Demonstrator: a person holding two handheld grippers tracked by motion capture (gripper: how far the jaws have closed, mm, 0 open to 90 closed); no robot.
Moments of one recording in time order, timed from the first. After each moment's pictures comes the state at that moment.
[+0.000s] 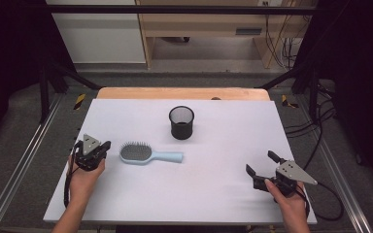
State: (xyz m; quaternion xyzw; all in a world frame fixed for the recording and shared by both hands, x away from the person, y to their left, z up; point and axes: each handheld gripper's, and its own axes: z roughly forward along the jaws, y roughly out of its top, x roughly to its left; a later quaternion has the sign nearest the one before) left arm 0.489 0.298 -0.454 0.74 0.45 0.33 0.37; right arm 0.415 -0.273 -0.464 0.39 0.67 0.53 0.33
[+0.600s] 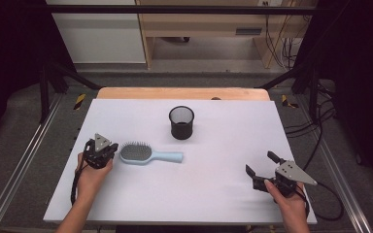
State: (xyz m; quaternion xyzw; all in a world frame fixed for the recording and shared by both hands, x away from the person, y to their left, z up) left arm 0.505 0.281 -0.470 0.78 0.44 0.30 0.34; right arm 0.413 -0.271 -0.463 0.39 0.68 0.53 0.33
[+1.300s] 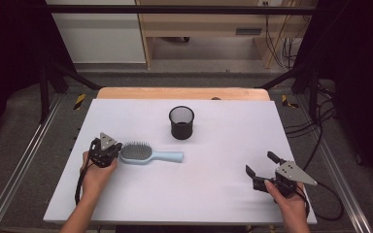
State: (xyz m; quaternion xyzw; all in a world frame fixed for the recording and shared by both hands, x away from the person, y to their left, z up) left arm 0.511 0.270 -0.472 0.78 0.44 0.30 0.33; right arm 0.412 -0.271 -0.463 0.38 0.68 0.53 0.33
